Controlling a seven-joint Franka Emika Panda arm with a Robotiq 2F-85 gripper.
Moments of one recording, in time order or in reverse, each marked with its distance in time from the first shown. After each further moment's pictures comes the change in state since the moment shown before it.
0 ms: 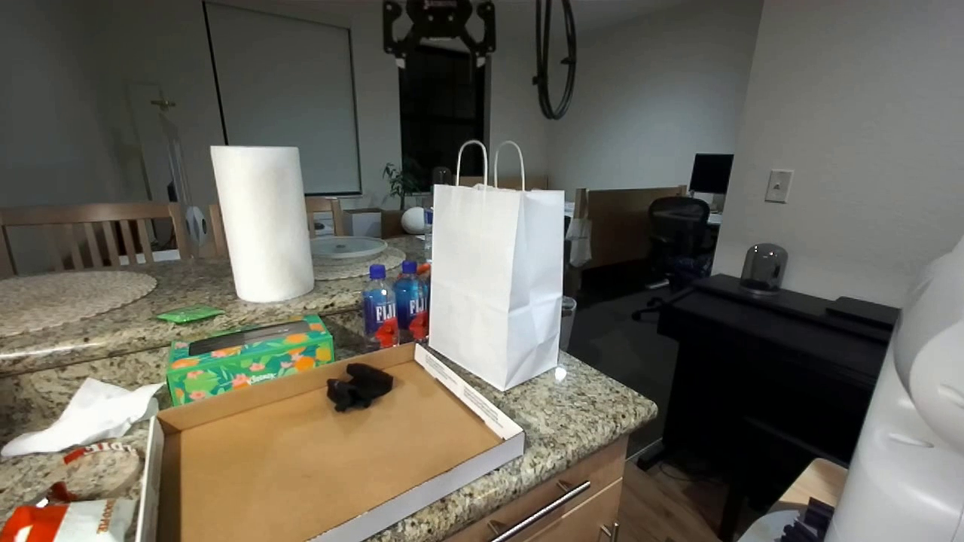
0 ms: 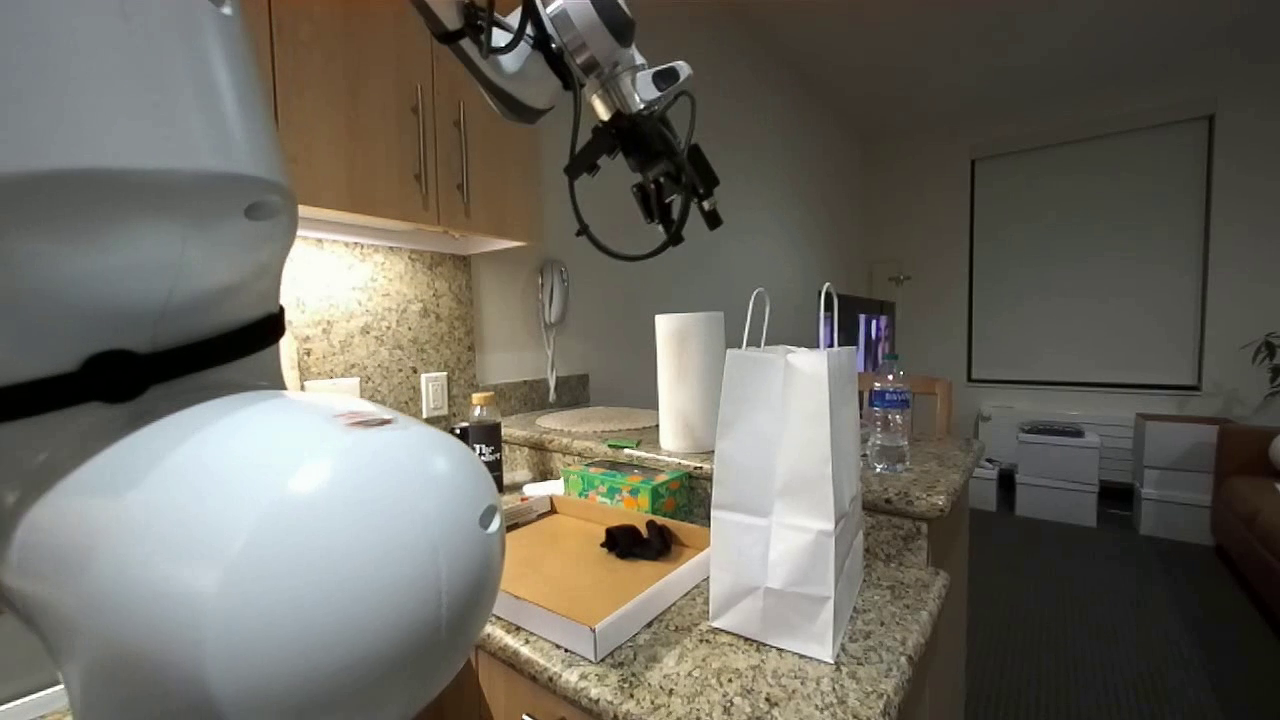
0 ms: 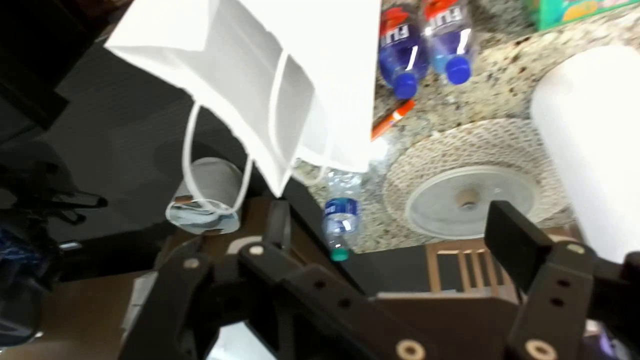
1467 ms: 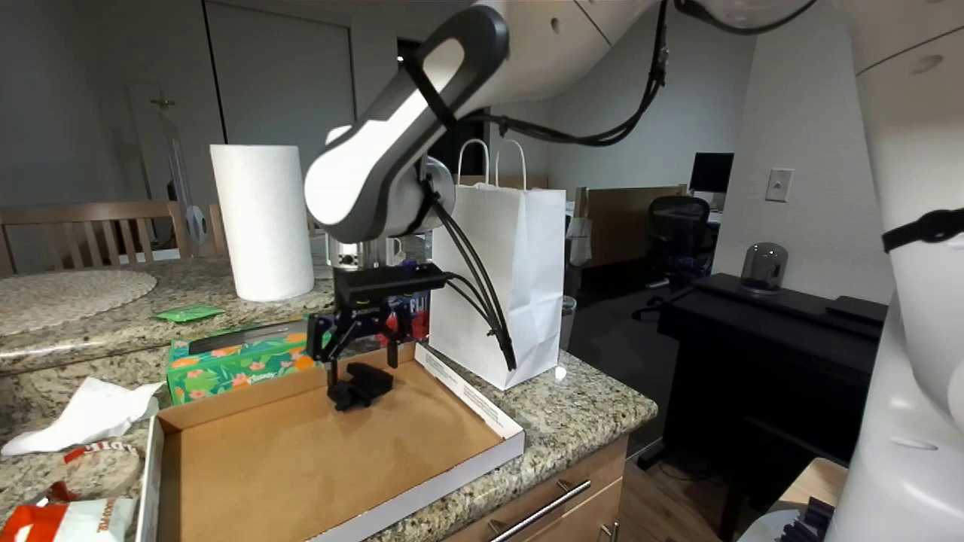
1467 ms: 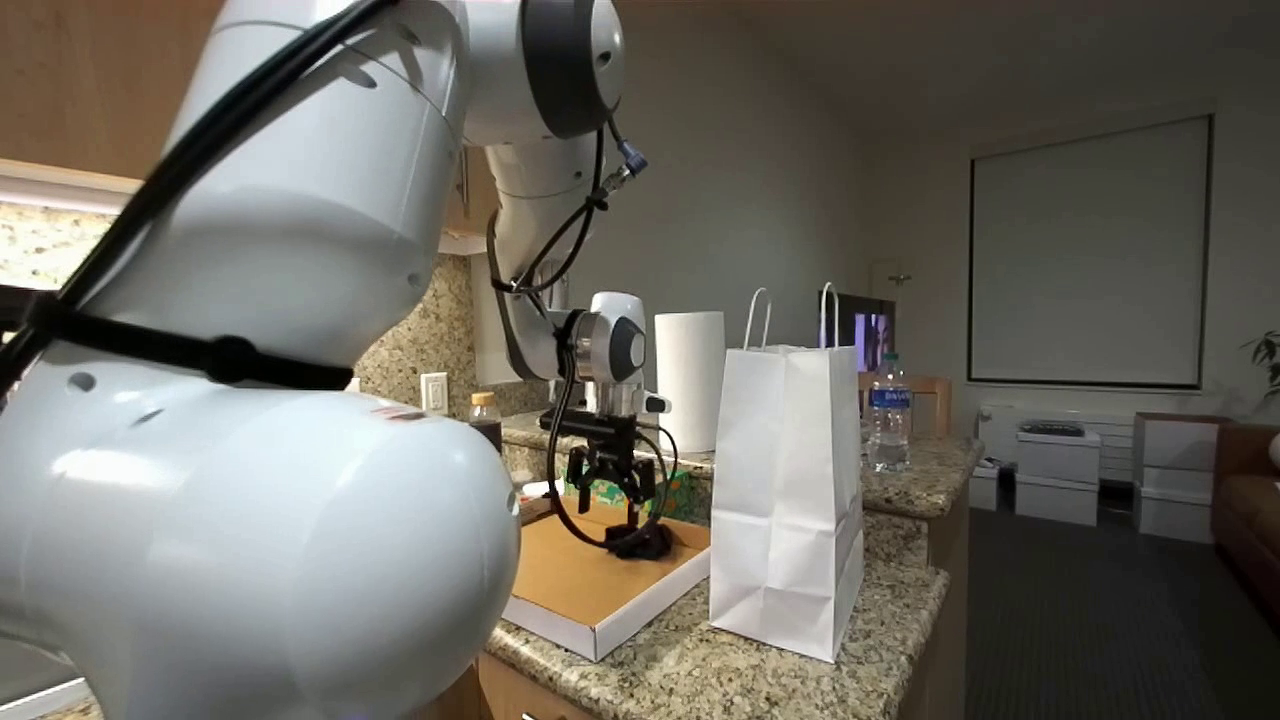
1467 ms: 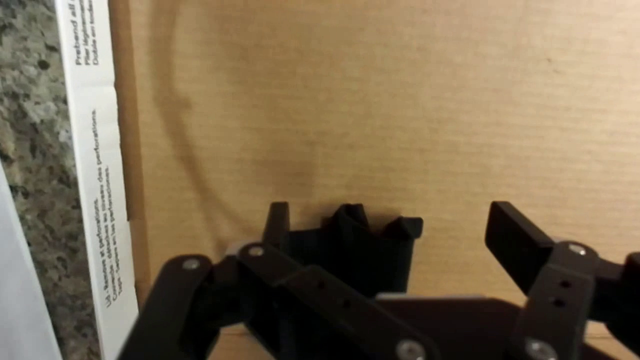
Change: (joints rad) arm 0.132 0.555 -0.023 -0.242 0.399 0.439 -0.483
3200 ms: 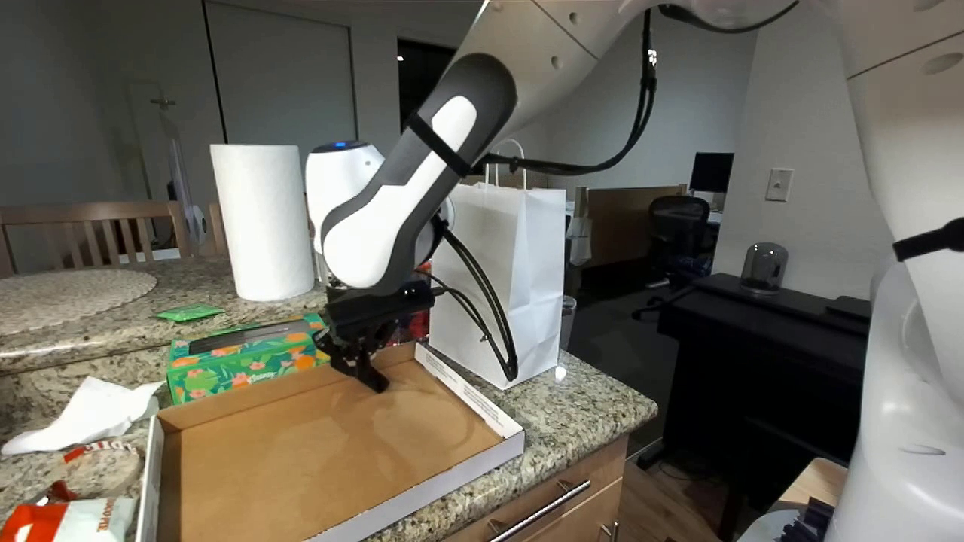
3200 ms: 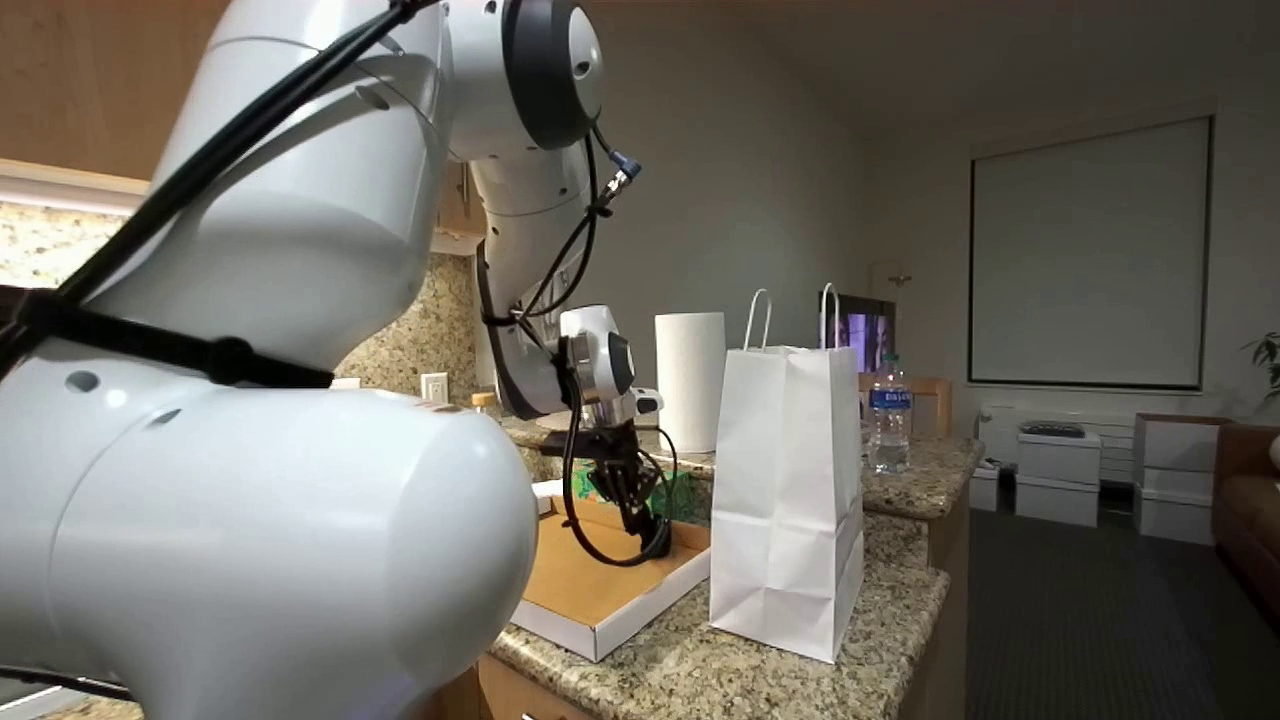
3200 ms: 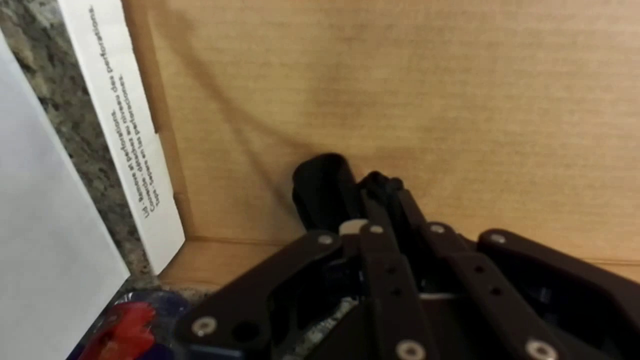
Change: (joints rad) arm 0.193 0.022 -0.193 -0.033 -0.295 0.218 0.308
